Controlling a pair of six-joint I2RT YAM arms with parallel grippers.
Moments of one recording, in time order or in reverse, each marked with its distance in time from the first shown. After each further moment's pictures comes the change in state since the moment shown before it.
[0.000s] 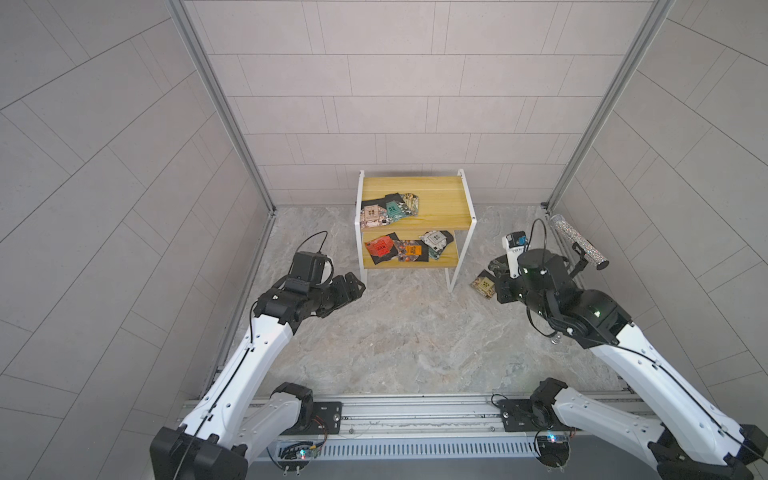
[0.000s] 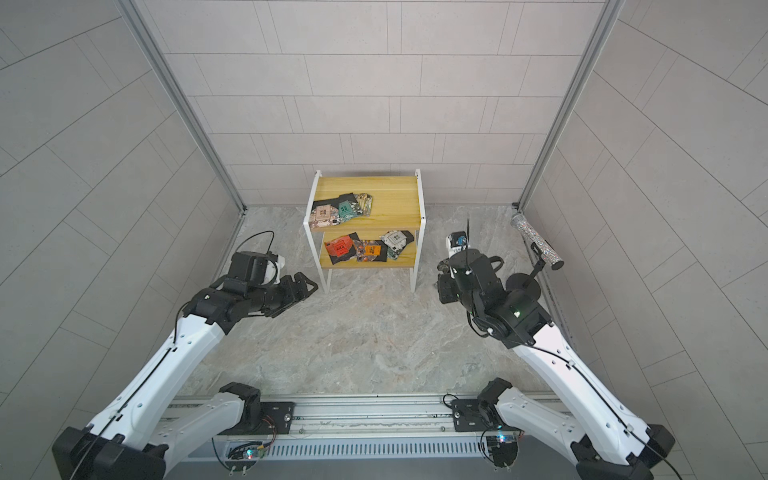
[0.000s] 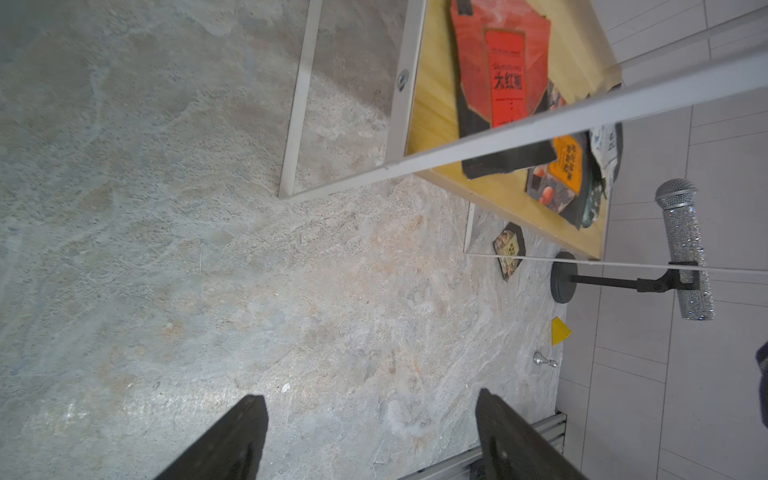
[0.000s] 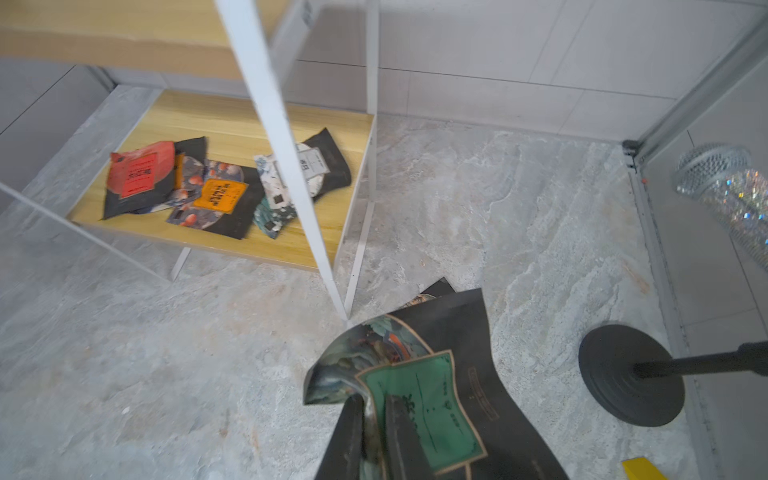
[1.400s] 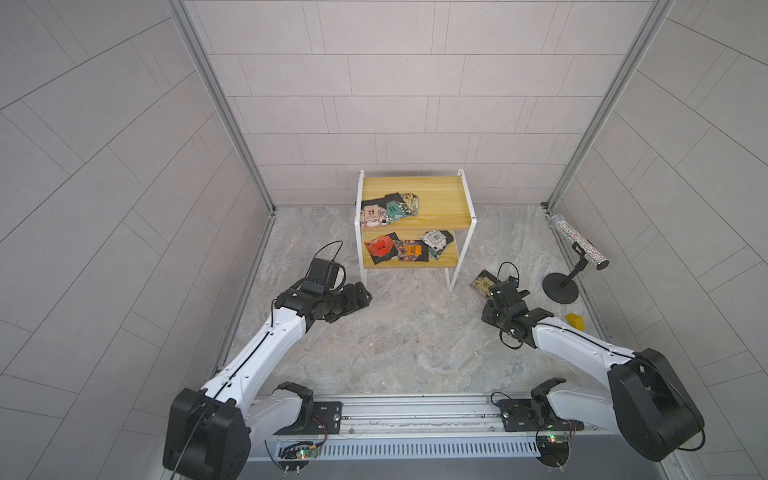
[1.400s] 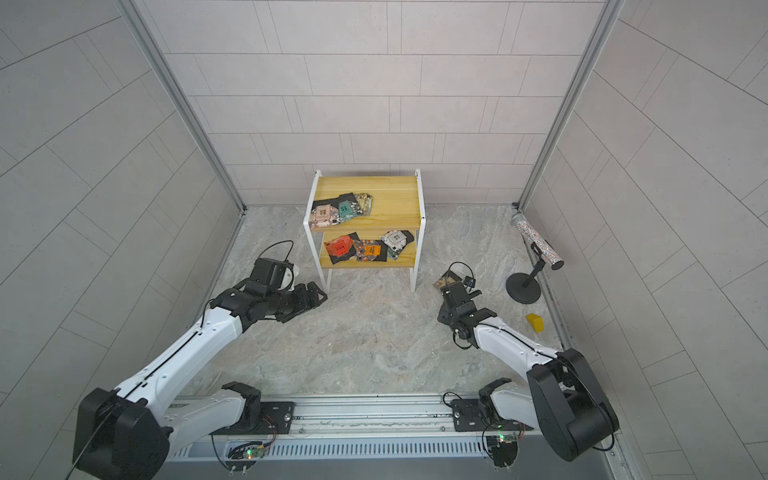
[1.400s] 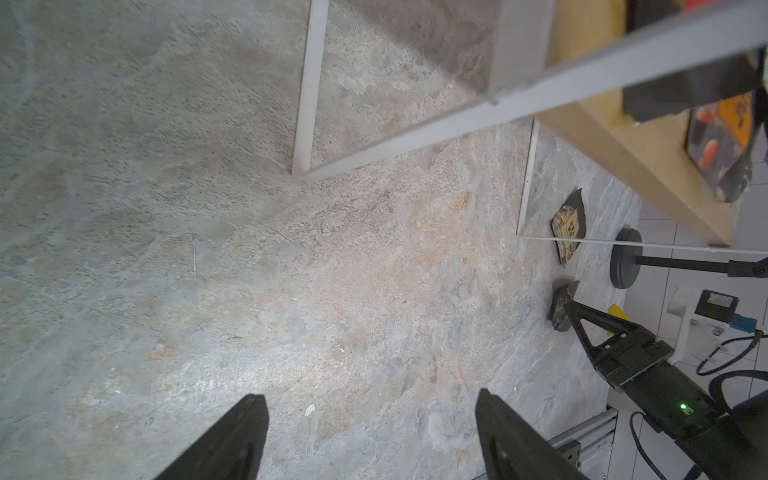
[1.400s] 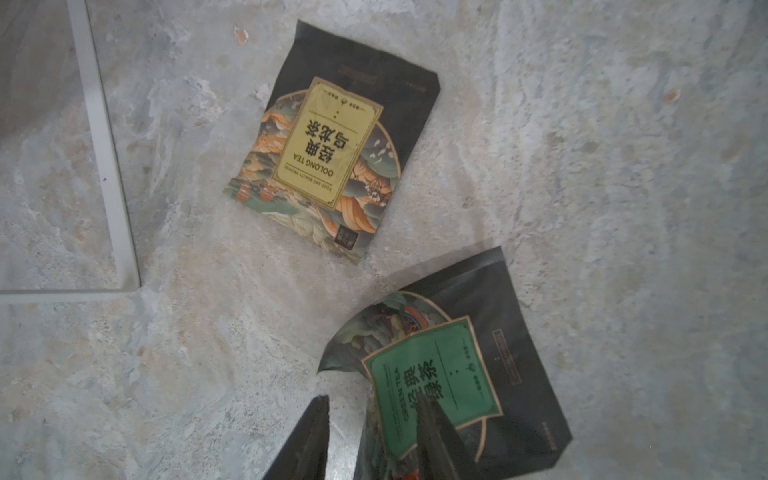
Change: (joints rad) left arm -0.040 0.109 -0.110 0.135 -0.025 0.036; right arm -0.212 0.305 -0.582 0.561 -0.106 0.402
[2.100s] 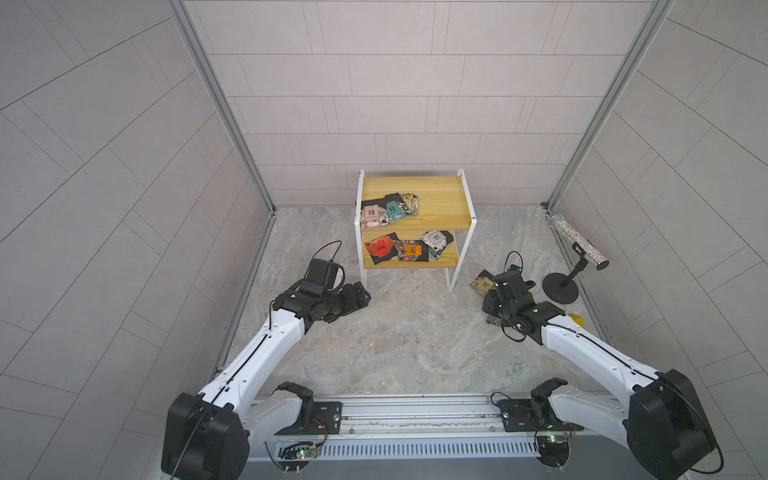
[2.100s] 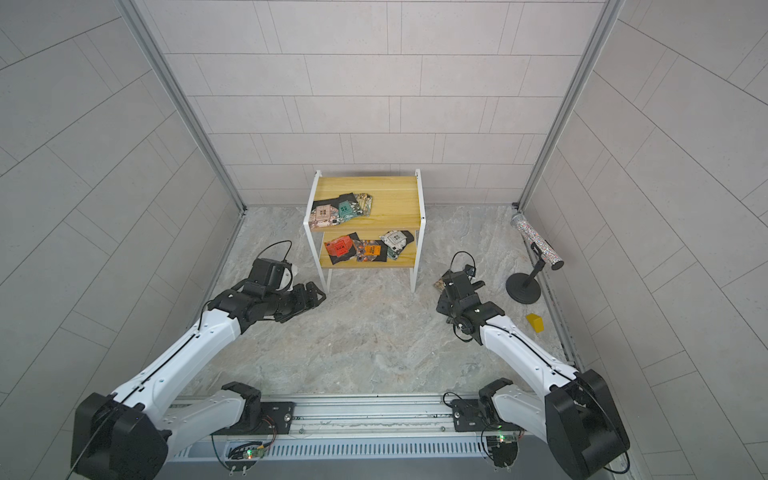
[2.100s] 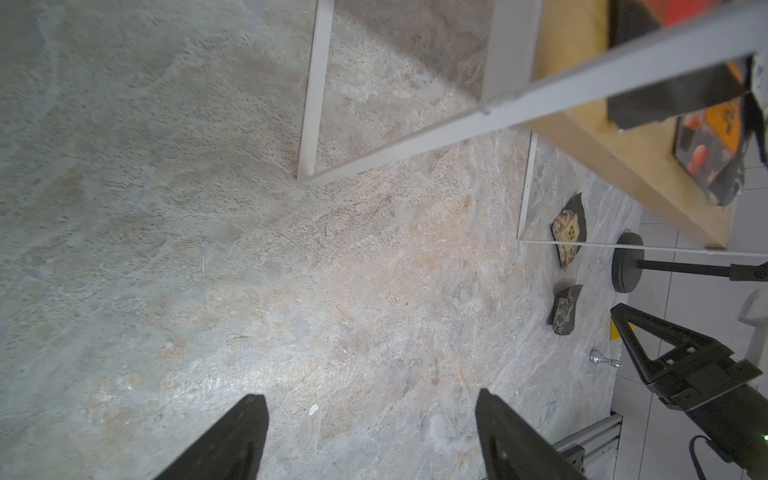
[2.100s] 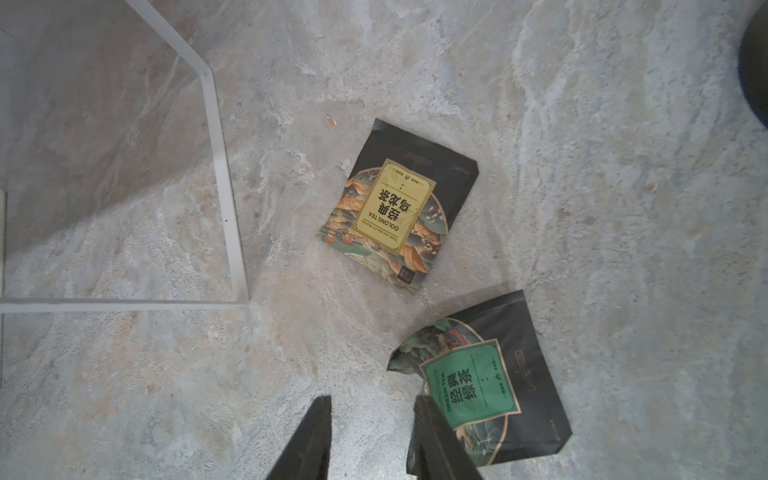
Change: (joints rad) left arm 0.000 -0.033 0.011 -0.029 -0.020 0.001; right arm 0.000 -0.102 0.124 -0.127 -0.026 -0.039
